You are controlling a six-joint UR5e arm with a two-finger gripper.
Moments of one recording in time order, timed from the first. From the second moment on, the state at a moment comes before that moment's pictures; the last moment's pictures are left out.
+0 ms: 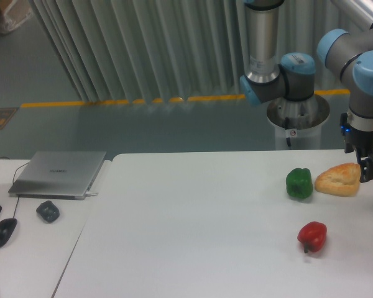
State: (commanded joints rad) arm 2.55 -1.76 -1.54 -1.52 1.61 1.73
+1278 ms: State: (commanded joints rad) arm 2.55 -1.74 -1.61 -1.37 1.48 1.30
